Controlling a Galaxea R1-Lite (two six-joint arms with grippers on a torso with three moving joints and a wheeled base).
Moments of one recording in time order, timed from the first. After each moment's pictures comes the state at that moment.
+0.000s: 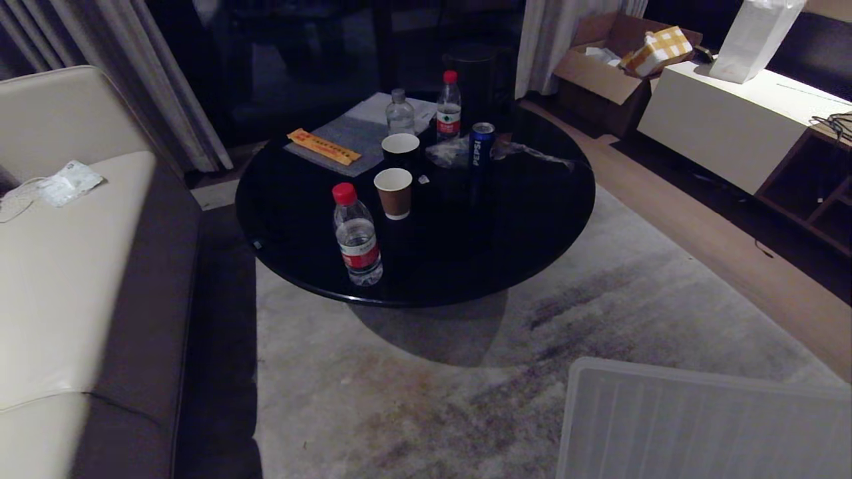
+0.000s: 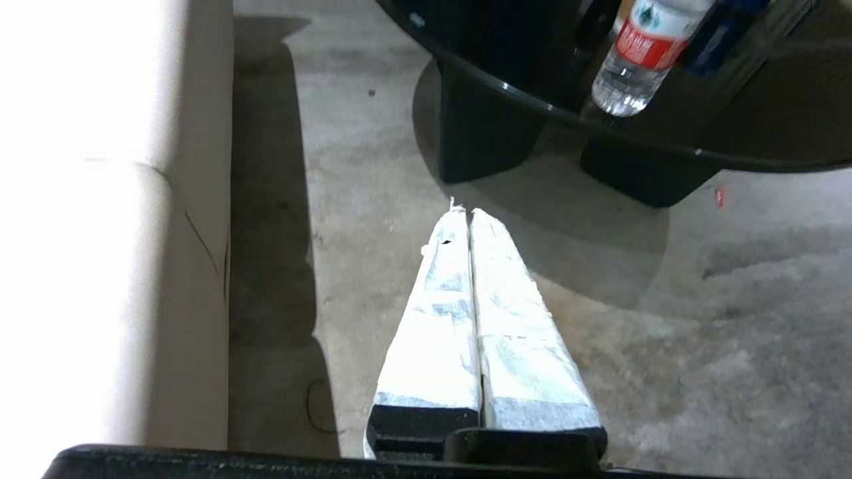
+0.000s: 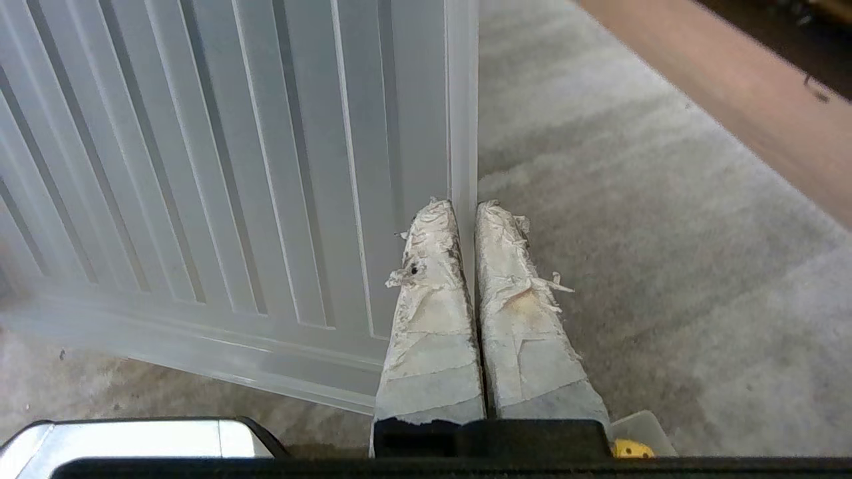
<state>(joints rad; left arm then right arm) 0.00 0.00 0.00 -0.01 0.07 -0.15 0.00 0.00 0.00 -0.03 0.00 0.02</state>
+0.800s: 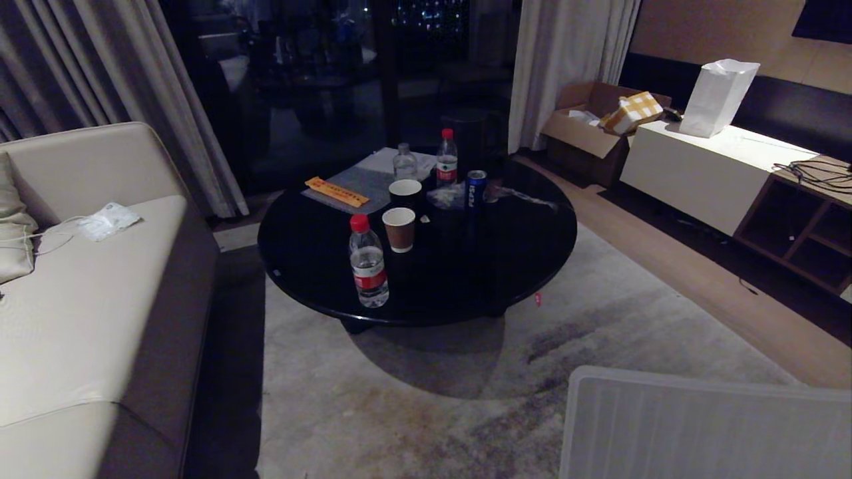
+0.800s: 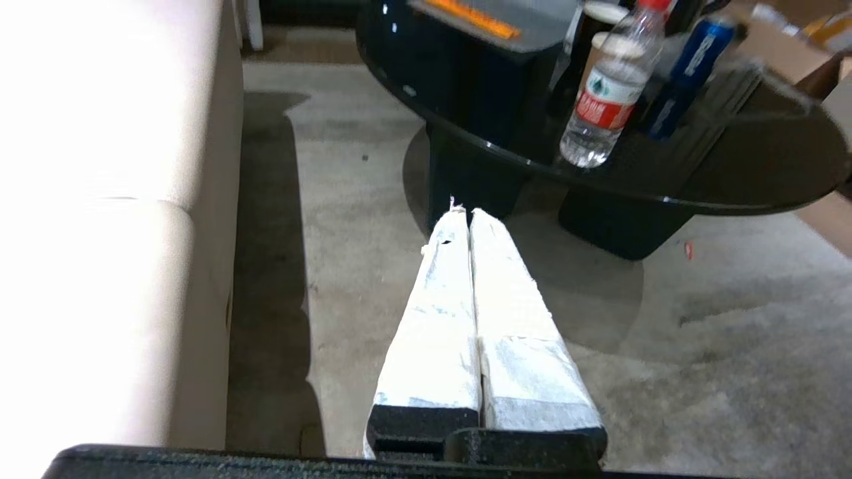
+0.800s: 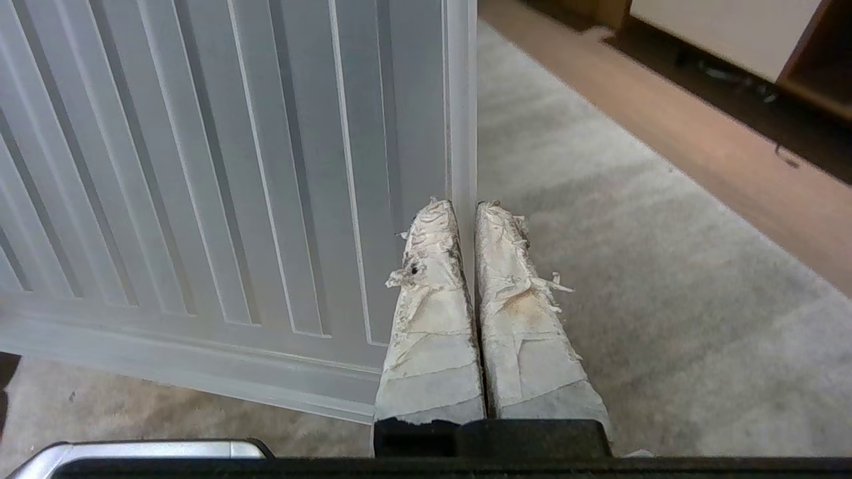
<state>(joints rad) 0.00 0.00 0.00 -0.01 0.07 -0.15 0.00 0.00 0.00 -0.03 0.01 0.02</state>
